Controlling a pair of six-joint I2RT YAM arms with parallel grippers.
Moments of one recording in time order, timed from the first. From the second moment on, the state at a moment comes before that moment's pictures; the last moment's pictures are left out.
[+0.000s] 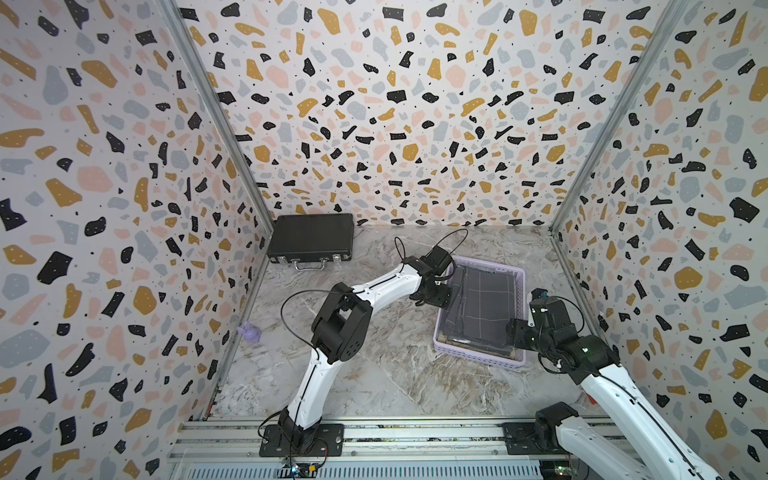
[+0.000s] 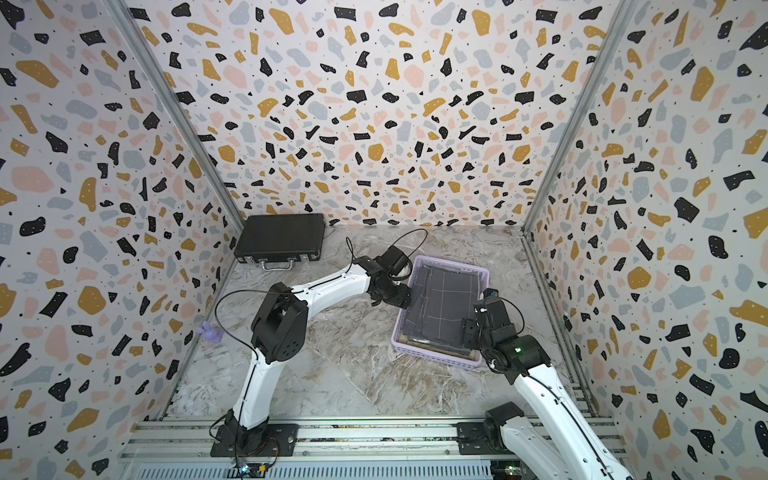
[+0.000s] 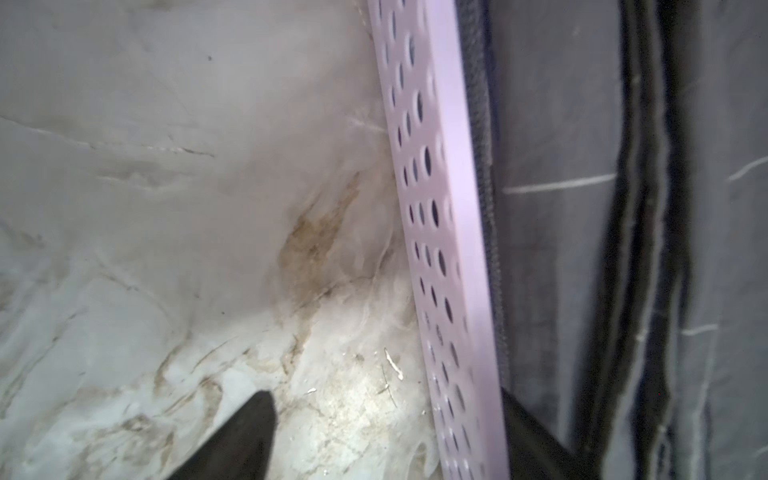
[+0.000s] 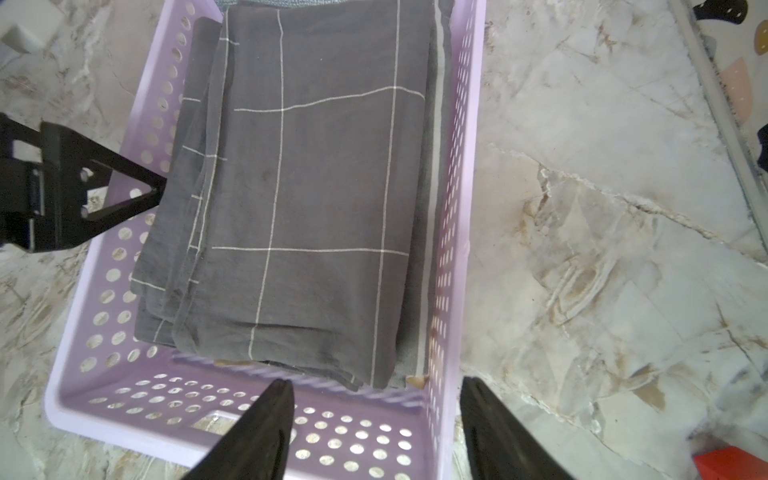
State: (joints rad) left arm -0.76 2.21 1.83 -0.79 0.06 -0.33; right arm 0.35 0.79 0.73 -0.84 0.15 0.44
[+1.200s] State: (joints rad) left arm -0.64 1.84 1.33 -0.78 -0.25 -0.58; right arm 0.35 0.87 0.70 -0.77 0.10 0.42
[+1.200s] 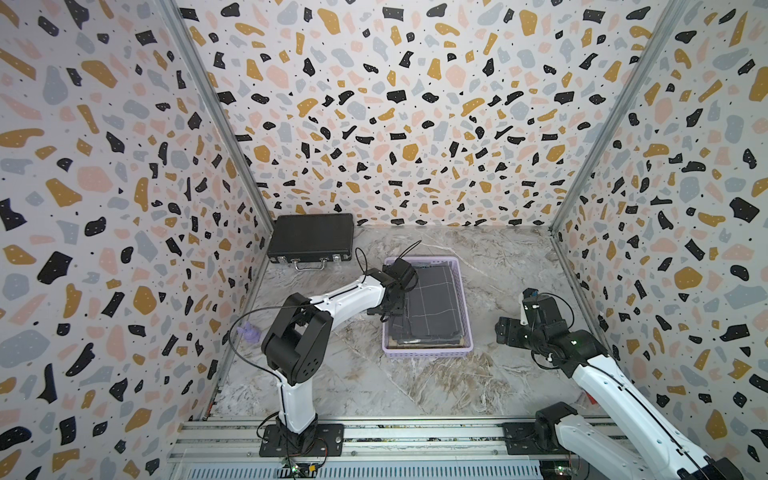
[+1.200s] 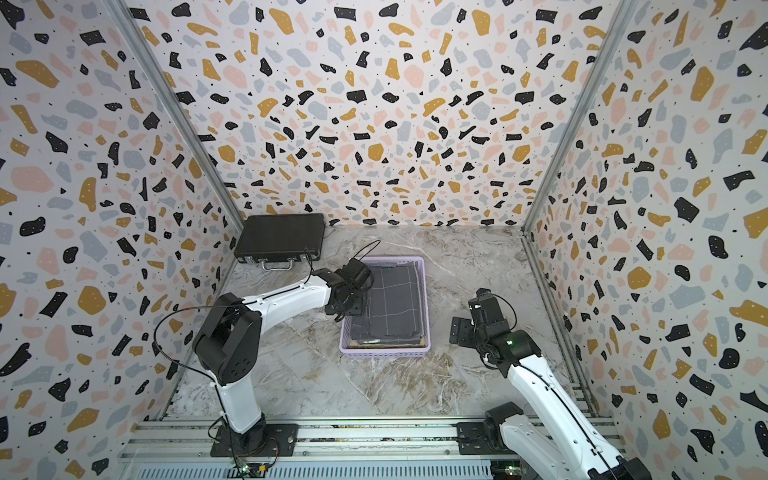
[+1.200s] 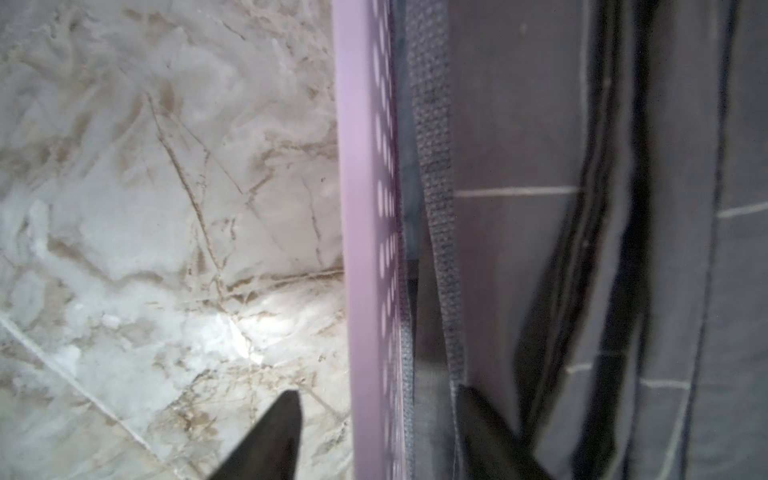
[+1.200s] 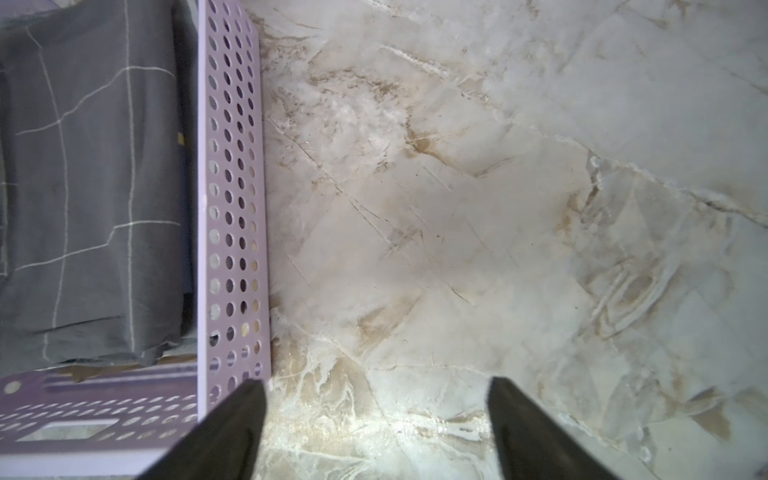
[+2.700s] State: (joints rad) left arm -0.12 1.41 0.29 0.70 -0.32 -0.01; right arm 0.09 1.51 0.31 0.81 0.28 -0.17
